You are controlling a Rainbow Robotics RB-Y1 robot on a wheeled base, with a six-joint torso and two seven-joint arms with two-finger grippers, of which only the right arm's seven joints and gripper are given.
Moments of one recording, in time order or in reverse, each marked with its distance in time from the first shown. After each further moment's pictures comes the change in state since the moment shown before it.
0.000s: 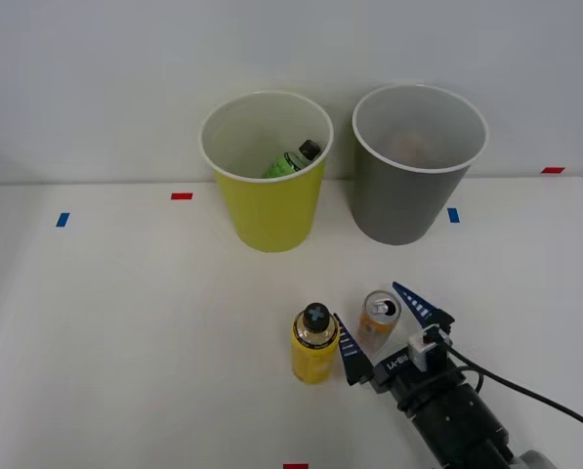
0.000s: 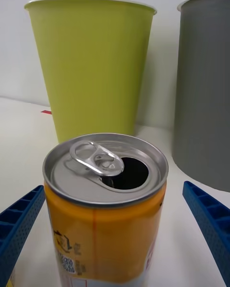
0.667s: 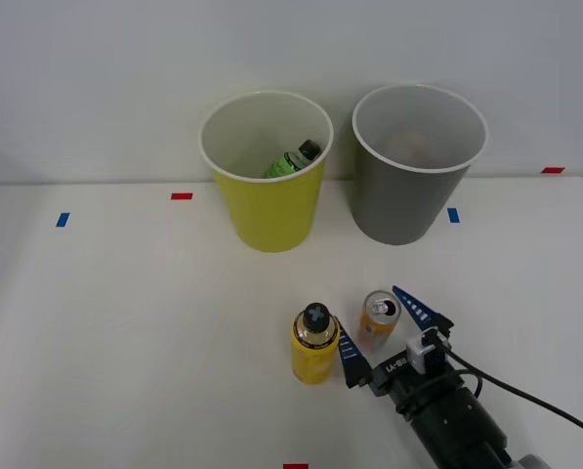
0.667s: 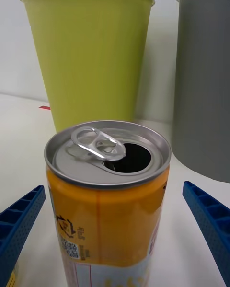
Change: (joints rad) arm 0.011 0.013 0.000 0.000 0.000 0.015 0.003
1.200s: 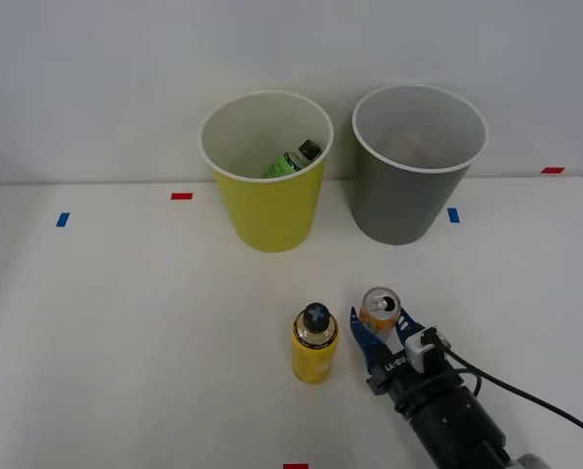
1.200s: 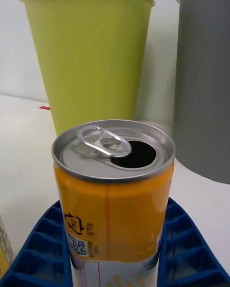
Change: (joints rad) arm -0.003 0.004 0.001 0.000 -0.004 0.002 0.004
